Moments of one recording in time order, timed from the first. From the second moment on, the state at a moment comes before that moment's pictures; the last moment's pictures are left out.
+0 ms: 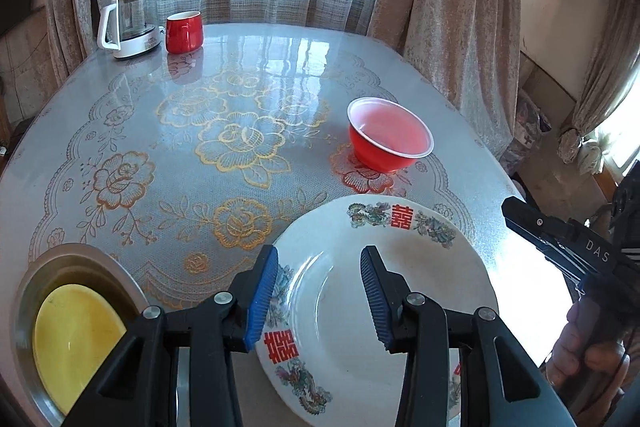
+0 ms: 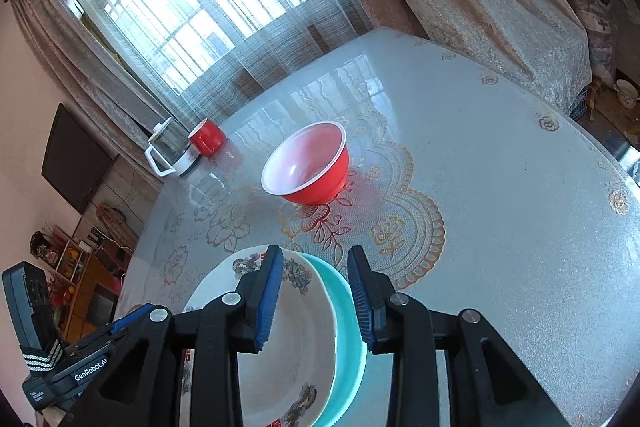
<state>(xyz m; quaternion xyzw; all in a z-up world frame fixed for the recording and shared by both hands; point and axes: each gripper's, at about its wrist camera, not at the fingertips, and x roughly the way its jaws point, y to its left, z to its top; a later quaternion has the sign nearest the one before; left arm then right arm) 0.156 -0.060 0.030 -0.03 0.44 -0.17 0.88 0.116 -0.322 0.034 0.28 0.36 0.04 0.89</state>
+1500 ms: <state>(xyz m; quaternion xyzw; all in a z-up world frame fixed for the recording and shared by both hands) 0.319 -0.120 0.008 -0.08 0.50 -0.20 0.84 0.273 -0.356 0.000 0.32 0.46 0.05 0.83</state>
